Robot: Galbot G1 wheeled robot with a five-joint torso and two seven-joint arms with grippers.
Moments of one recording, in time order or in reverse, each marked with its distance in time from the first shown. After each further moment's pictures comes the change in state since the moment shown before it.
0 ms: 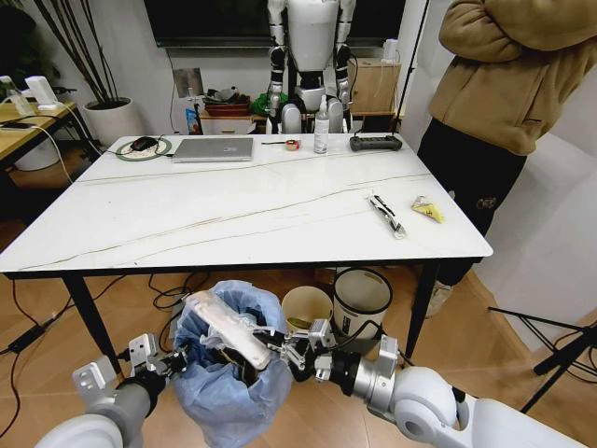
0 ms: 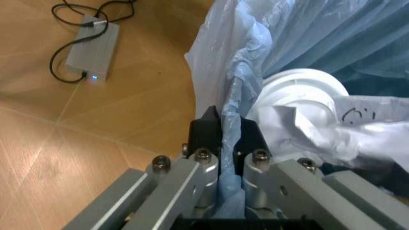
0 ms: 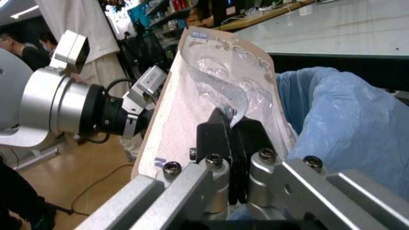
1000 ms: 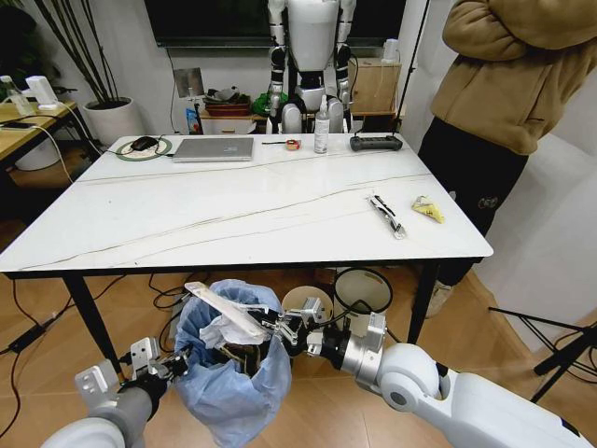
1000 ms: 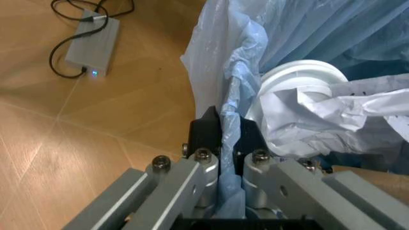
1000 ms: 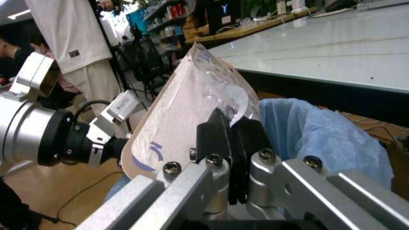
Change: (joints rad) left arm 0.015 -0.008 0.009 0.000 0.016 -0.001 0.009; right arm 0.110 0.037 -0.026 -0.070 0.037 0.005 -0.007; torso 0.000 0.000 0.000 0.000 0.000
